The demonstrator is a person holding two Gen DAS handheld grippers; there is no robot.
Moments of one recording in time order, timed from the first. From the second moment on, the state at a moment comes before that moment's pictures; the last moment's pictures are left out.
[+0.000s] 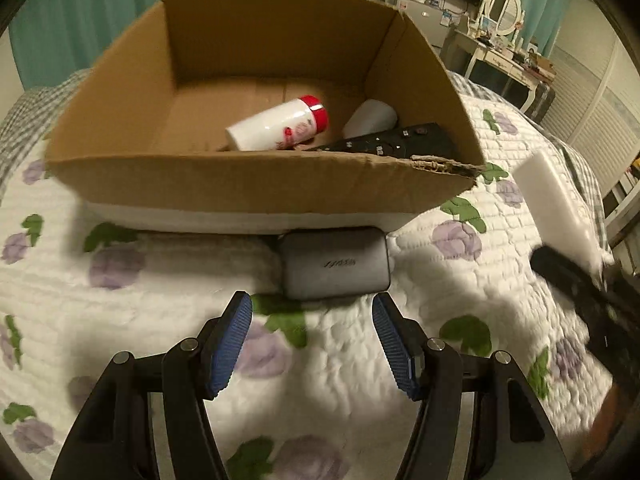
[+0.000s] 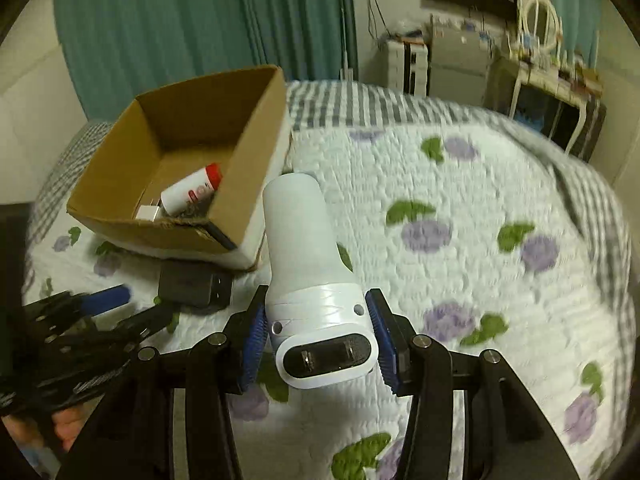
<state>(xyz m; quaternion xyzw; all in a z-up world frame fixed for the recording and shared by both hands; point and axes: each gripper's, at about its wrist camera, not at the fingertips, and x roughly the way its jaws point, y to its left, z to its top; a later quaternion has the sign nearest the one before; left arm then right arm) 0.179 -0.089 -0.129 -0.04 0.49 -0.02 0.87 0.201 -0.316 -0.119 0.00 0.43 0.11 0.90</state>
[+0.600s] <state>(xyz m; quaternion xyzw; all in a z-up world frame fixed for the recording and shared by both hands) 0.201 -0.108 -0.154 -0.01 0.48 0.01 0.88 0.202 -0.317 -0.129 0.00 0.44 0.11 0.89</state>
